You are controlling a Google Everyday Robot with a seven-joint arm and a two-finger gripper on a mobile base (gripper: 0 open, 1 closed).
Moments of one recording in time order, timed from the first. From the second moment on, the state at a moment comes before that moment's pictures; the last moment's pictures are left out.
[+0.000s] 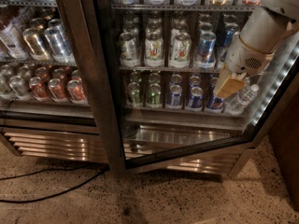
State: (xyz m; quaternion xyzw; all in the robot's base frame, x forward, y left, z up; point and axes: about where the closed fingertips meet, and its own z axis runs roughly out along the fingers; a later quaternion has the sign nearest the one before) arm 0.535 -0.200 0.861 -0.63 0.77 0.08 0.10
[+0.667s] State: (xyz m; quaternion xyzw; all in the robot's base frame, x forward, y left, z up) arm 0.535 -0.200 0.861 -0.63 0.77 0.08 0.10
